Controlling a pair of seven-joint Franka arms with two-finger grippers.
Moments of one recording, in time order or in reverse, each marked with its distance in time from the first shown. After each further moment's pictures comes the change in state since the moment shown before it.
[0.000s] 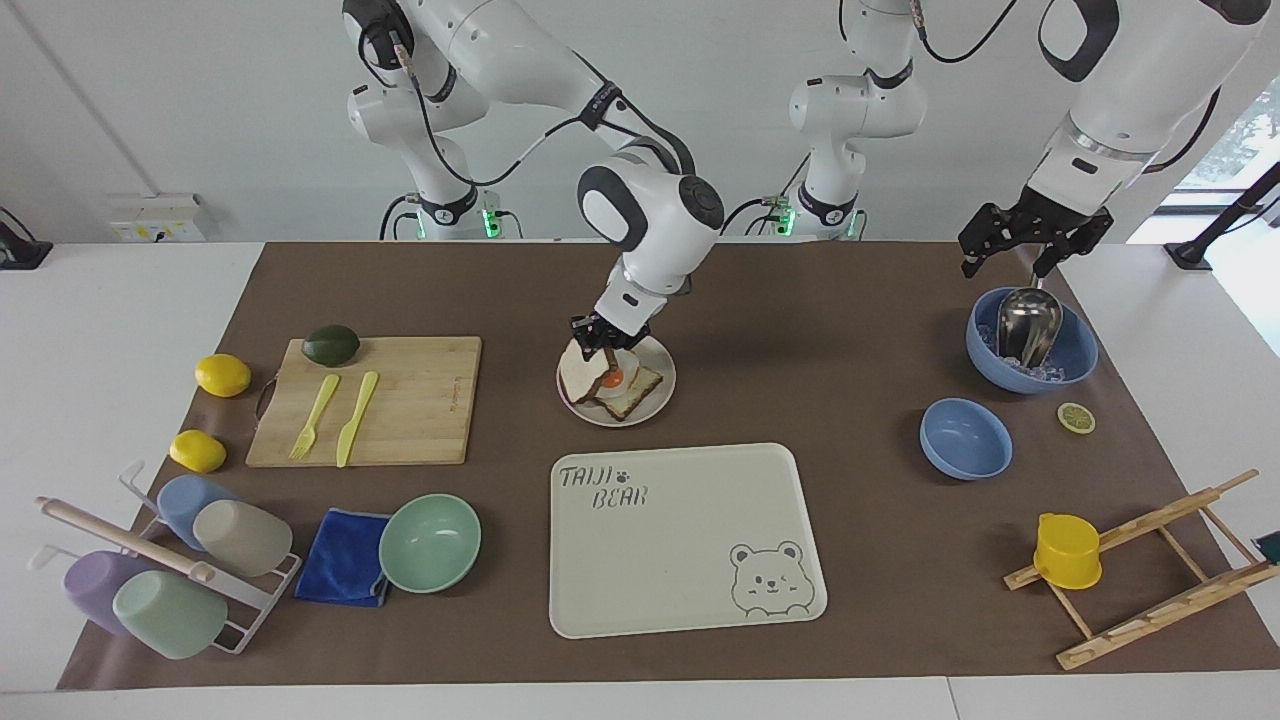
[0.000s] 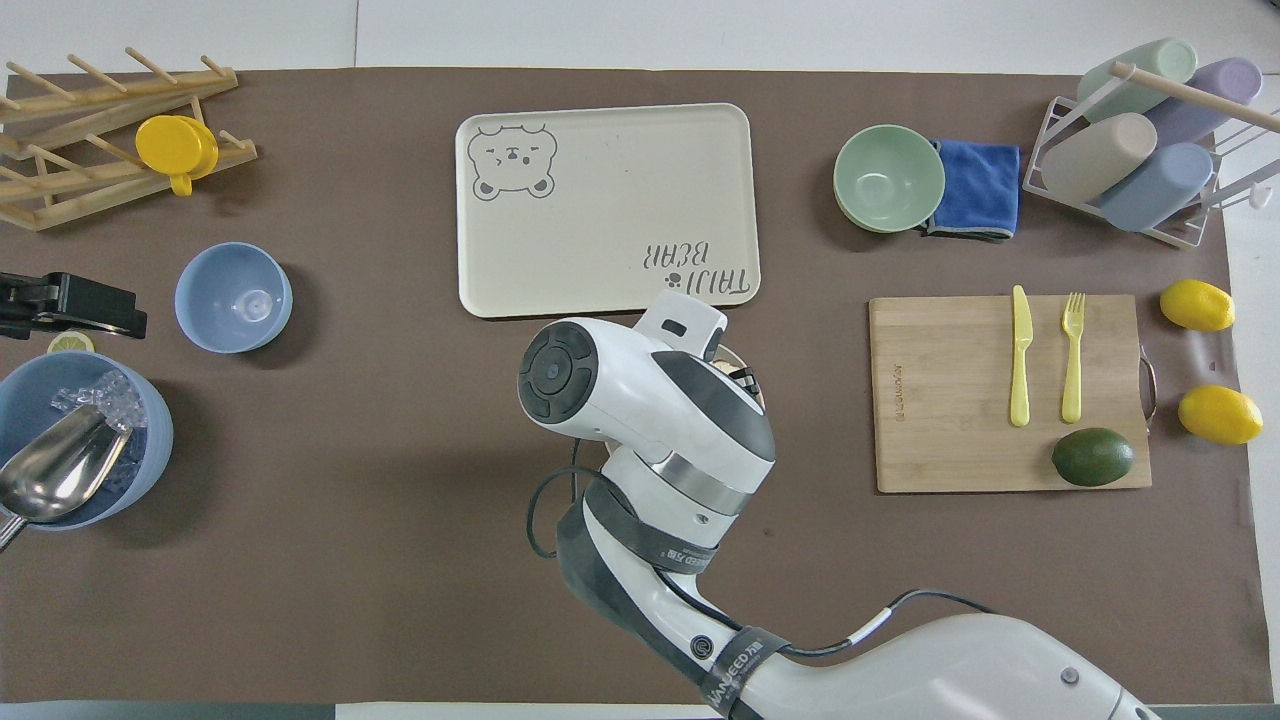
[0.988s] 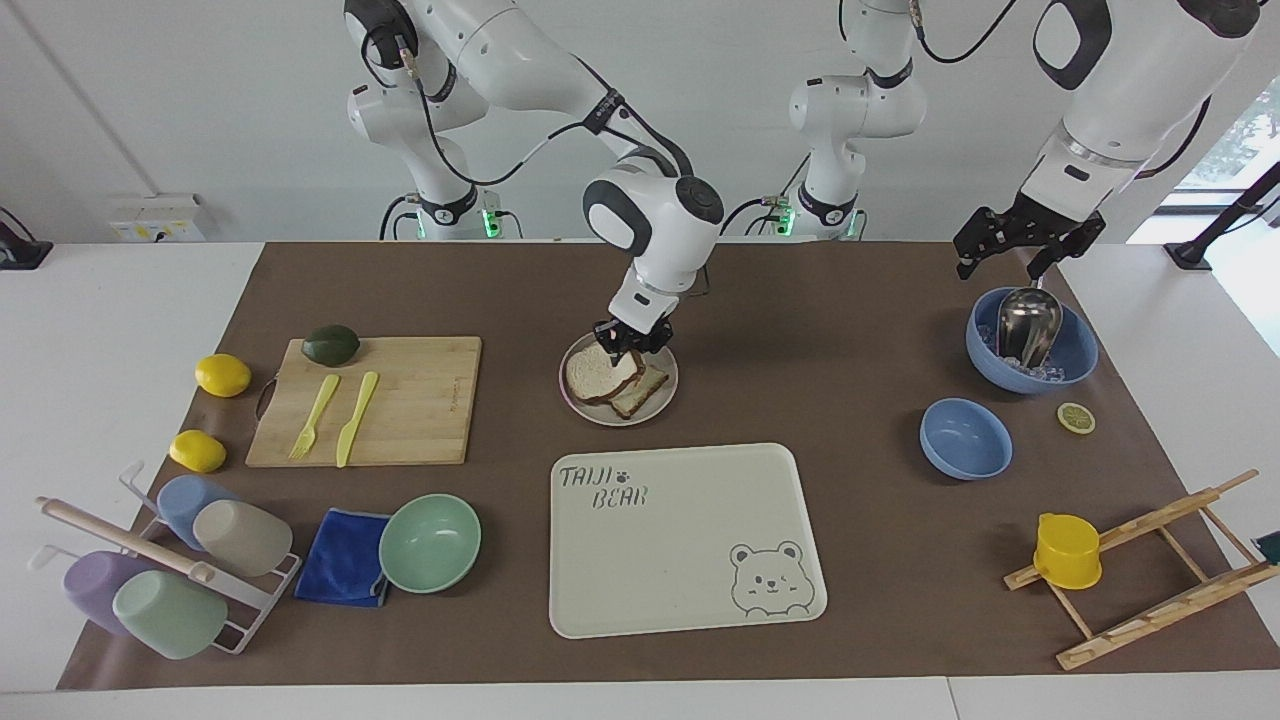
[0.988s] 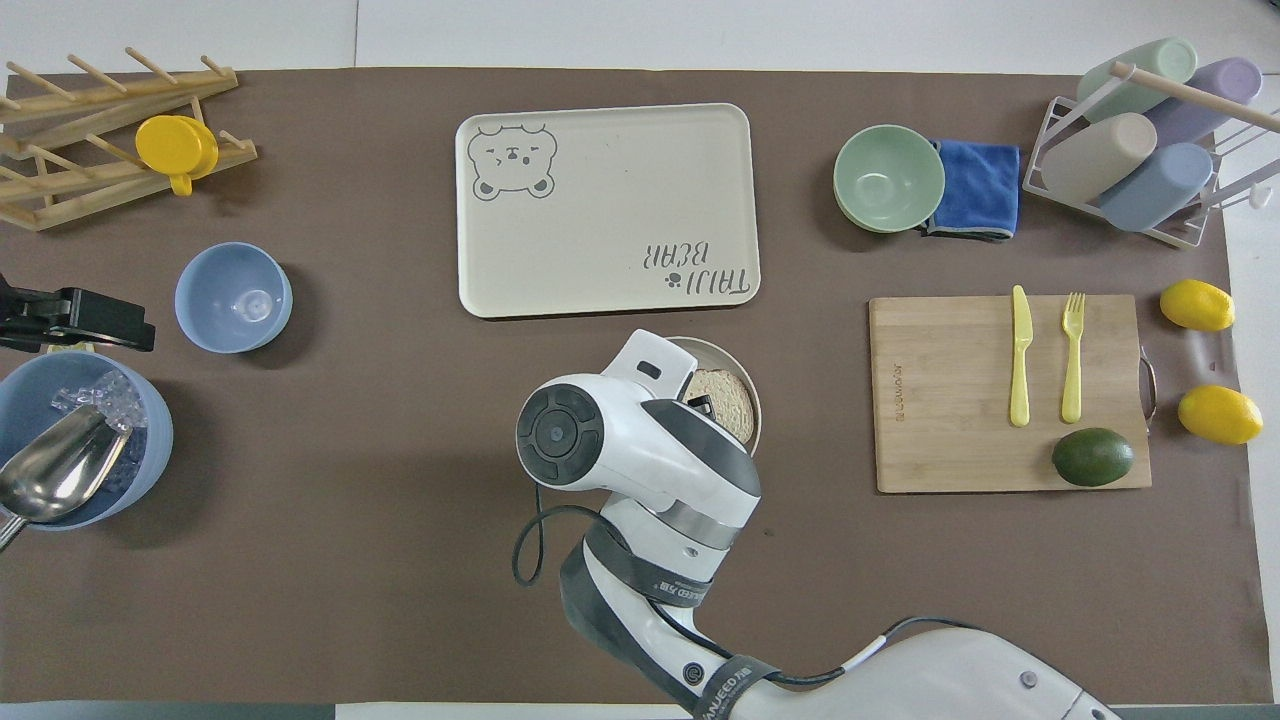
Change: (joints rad) left arm 0.000 -0.022 0.002 -0.052 0.000 0.022 0.000; right arm -0.001 -0.013 0.039 -0.131 0.029 0.277 0.119
